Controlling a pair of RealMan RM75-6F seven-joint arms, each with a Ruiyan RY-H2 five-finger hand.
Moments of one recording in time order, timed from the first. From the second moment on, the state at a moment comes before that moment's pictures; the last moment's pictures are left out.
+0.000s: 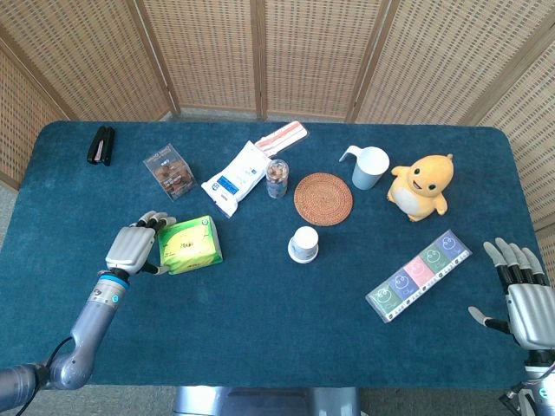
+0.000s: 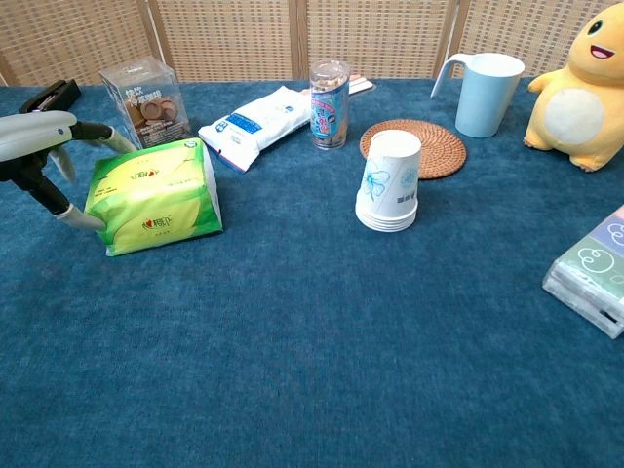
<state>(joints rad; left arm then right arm) -0.56 -1.44 -0.18 -1.55 1.02 0.99 0.38 0.08 -1.08 0.07 -1.61 -1.52 1.50 0.05</state>
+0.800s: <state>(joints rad) -0.55 -1.15 -0.14 -1.74 1.18 0.83 -0.01 0.08 -1.10 0.07 -1.61 -1.52 1.49 0.02</state>
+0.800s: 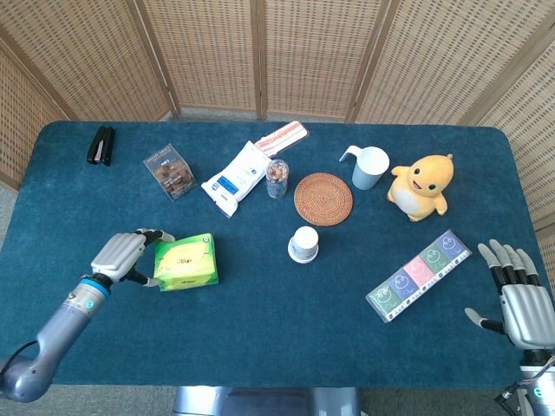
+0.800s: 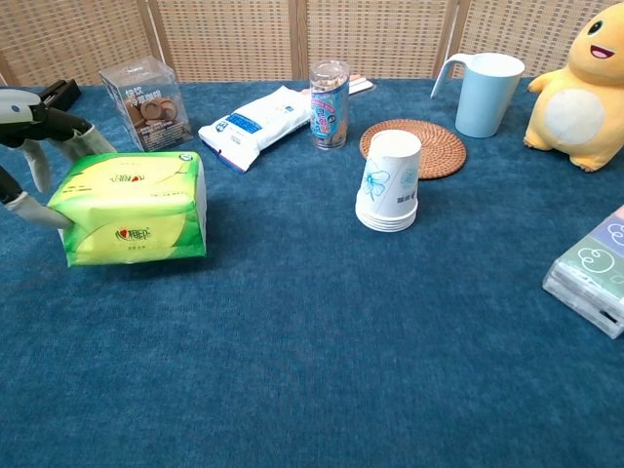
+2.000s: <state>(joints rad) -0.65 -1.13 -0.11 -1.65 1.01 0.81 -0.07 0.09 -1.10 0.06 -1.61 -1.51 1.47 0.01</state>
